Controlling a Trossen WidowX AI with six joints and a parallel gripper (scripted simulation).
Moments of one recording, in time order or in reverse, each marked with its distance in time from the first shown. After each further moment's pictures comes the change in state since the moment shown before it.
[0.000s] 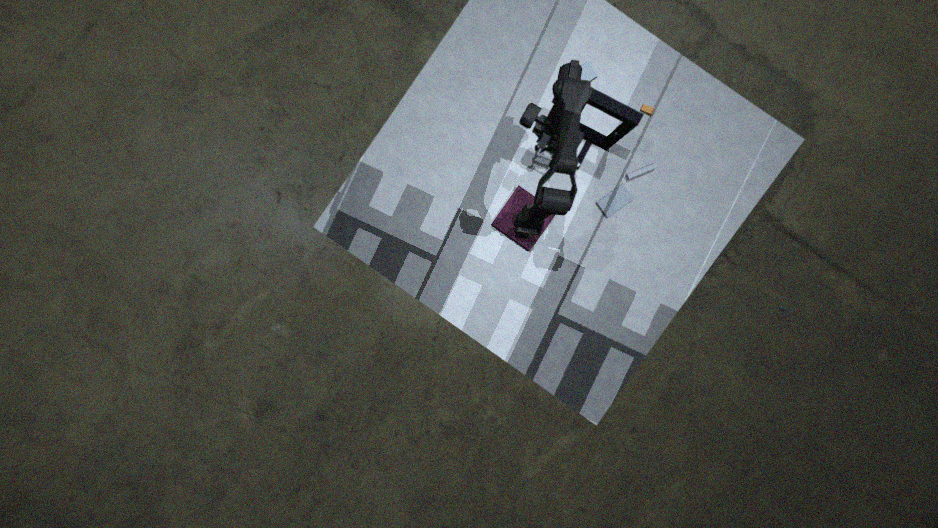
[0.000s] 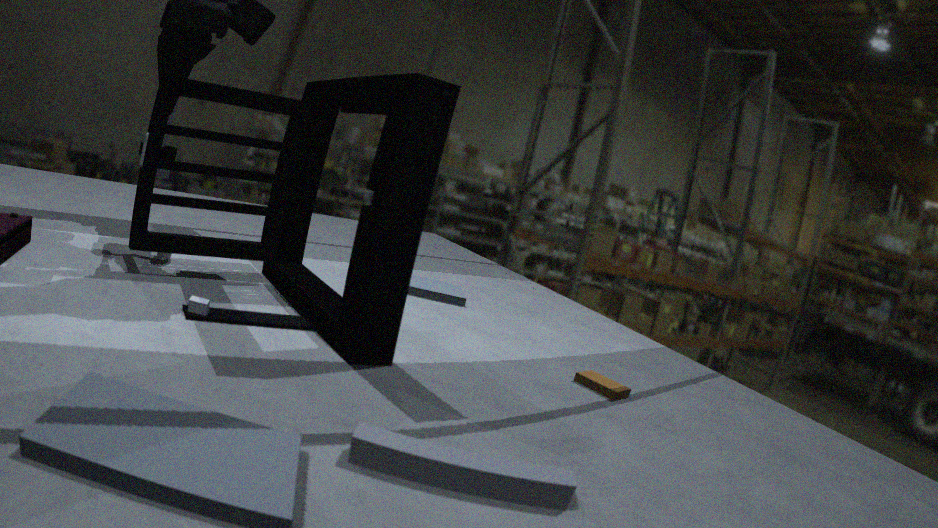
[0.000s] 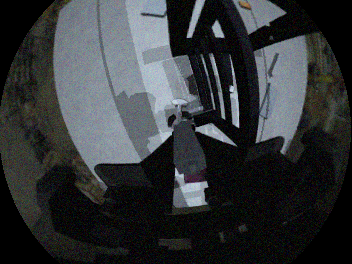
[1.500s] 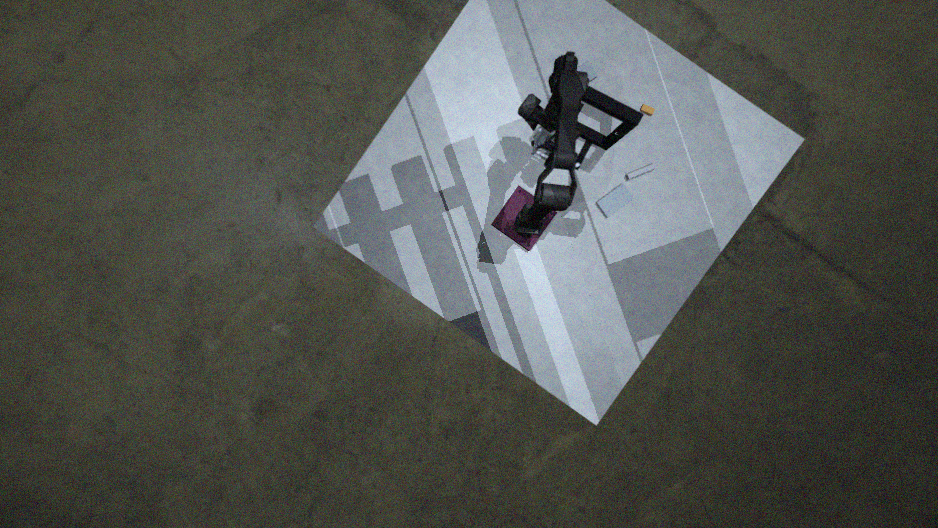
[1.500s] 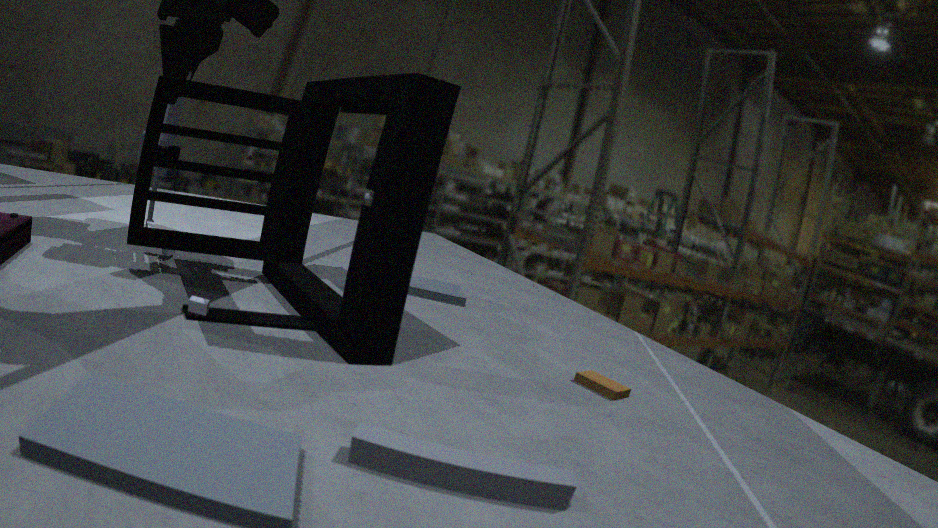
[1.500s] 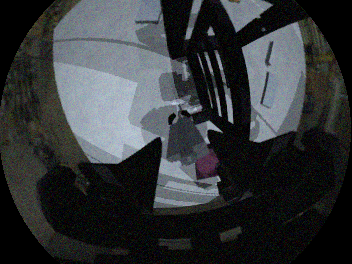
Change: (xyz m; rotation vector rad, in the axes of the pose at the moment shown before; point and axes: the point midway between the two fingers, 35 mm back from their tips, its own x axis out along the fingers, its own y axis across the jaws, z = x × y) arm -0.011 0.016 0.005 0.132 -0.003 0.005
